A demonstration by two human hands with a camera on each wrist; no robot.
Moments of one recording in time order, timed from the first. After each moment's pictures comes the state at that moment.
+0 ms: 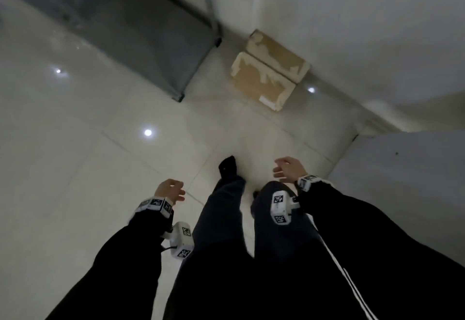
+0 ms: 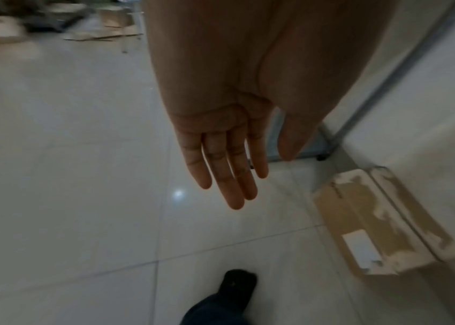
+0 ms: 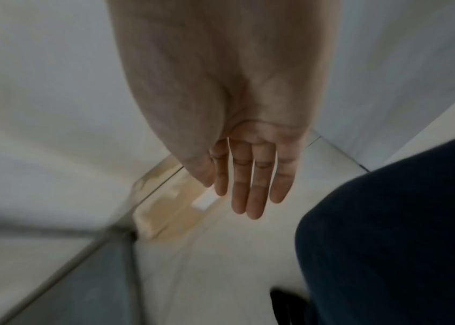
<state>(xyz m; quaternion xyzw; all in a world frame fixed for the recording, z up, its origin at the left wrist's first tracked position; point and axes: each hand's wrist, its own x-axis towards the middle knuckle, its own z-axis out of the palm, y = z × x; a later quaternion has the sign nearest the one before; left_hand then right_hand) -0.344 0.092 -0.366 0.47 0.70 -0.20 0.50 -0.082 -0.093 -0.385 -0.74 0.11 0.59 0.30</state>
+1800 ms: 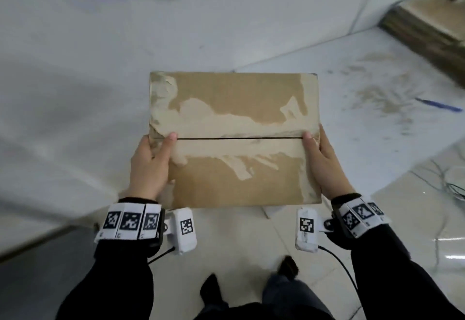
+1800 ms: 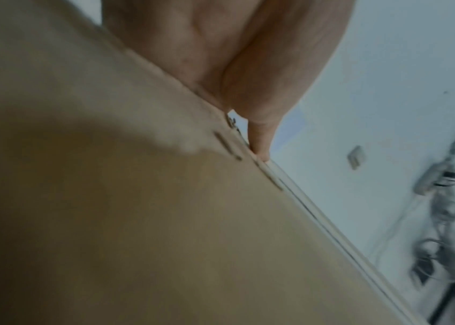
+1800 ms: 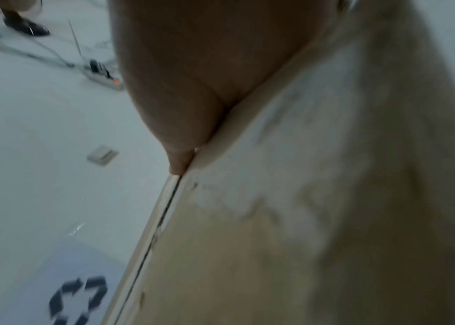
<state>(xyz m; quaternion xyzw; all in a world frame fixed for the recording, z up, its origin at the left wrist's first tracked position) -0.036 0.005 -0.077 0.83 0.07 -0.03 0.55 -0.107 -0.291 -0.078 -0.76 0.22 -0.06 0.60</state>
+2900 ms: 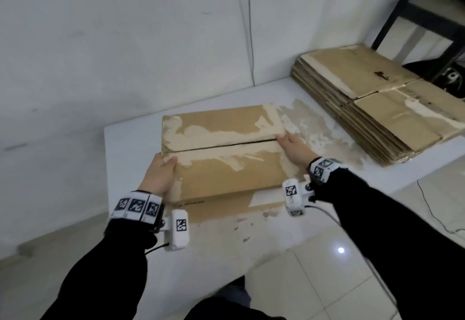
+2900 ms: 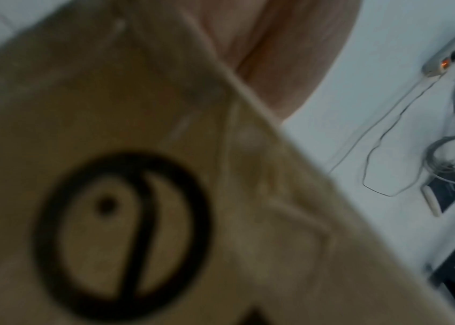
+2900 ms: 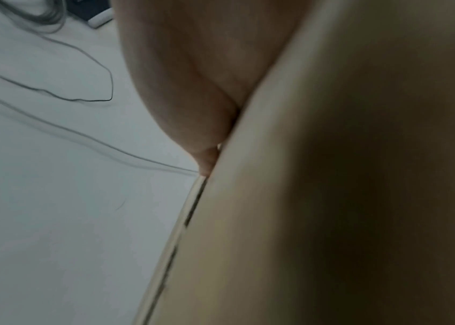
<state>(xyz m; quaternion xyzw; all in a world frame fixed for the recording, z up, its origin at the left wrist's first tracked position) 0.071 -0.509 -0.119 0.84 0.12 -0.14 0.51 0.054 -0.849 -0.123 -0.82 0.18 0.10 0.53</state>
